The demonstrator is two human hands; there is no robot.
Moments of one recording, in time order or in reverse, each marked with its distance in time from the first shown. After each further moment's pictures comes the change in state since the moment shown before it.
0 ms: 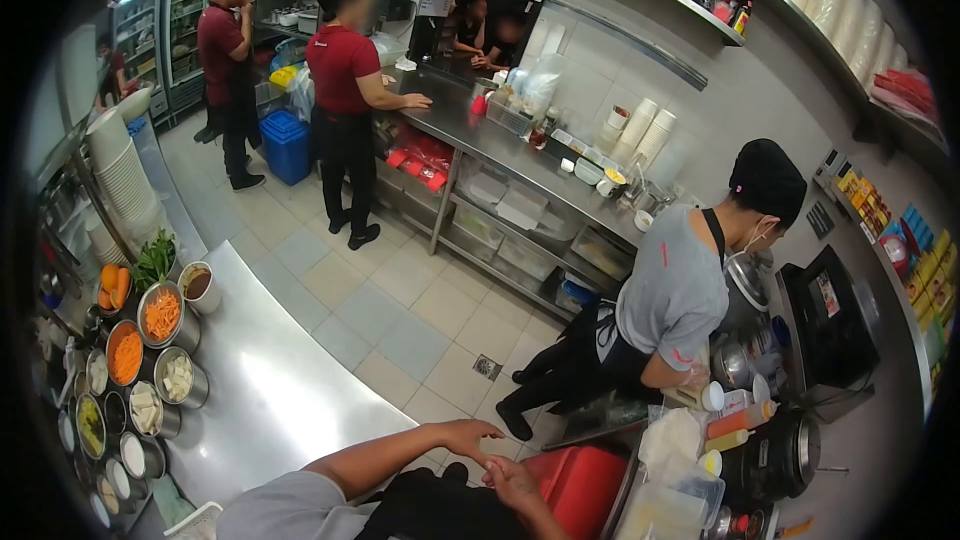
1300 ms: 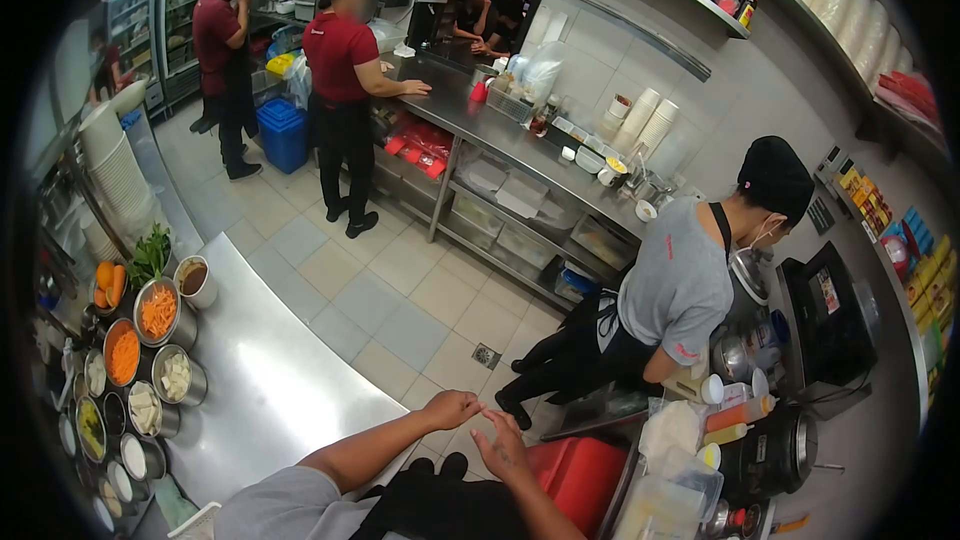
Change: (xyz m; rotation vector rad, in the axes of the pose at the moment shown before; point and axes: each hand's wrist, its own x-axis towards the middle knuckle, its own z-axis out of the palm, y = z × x) left_hand -0.016 -0.020 -0.016 0.062 0.531 -0.159; right_hand 0.052 -0.032 0.019 -0.481 0.330 -0.585
